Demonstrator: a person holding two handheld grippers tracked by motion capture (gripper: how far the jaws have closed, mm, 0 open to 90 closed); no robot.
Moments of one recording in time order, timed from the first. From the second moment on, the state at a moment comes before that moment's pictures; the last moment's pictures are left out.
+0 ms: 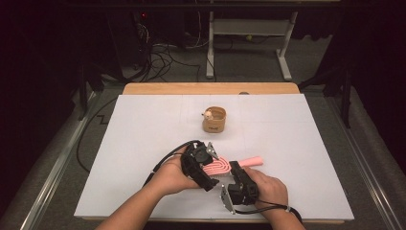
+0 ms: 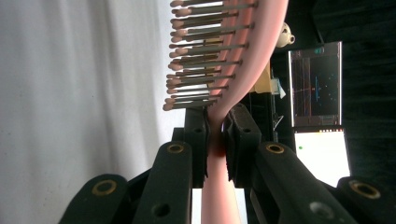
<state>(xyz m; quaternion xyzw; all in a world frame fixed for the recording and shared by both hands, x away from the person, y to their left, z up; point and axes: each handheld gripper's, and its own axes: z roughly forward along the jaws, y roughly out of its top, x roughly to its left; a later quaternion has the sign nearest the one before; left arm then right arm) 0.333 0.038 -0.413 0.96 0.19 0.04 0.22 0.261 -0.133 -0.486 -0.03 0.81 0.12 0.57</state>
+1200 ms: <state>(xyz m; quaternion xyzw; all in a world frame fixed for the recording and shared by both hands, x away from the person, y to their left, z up) 0.335 0.106 -0.431 0.95 0.24 0.06 0.20 0.263 -0.148 -0.489 -0.02 0.81 0.09 0.57</state>
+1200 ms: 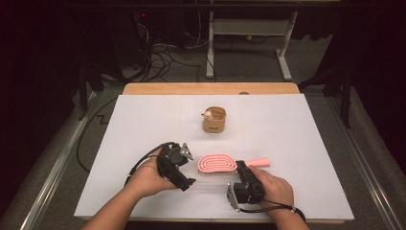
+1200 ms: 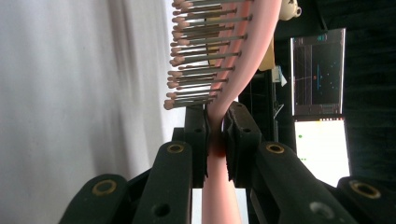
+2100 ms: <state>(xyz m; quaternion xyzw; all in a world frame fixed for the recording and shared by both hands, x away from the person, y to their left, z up) 0.334 0.148 -0.447 0.88 0.32 0.07 0.34 0.264 -0.160 -0.484 0.02 0.82 0.11 0.57</state>
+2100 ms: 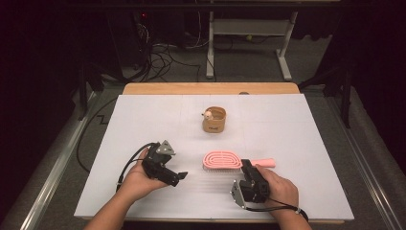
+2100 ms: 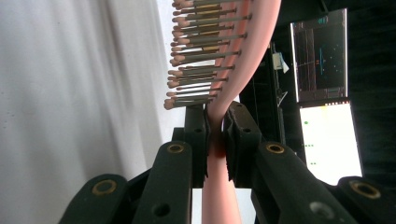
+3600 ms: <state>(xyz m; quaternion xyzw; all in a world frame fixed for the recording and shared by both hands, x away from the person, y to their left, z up) 0.313 0.167 -0.468 0.79 0.32 0.14 0.50 0.260 -0.179 -0.462 0.16 0.82 0.21 0.52</state>
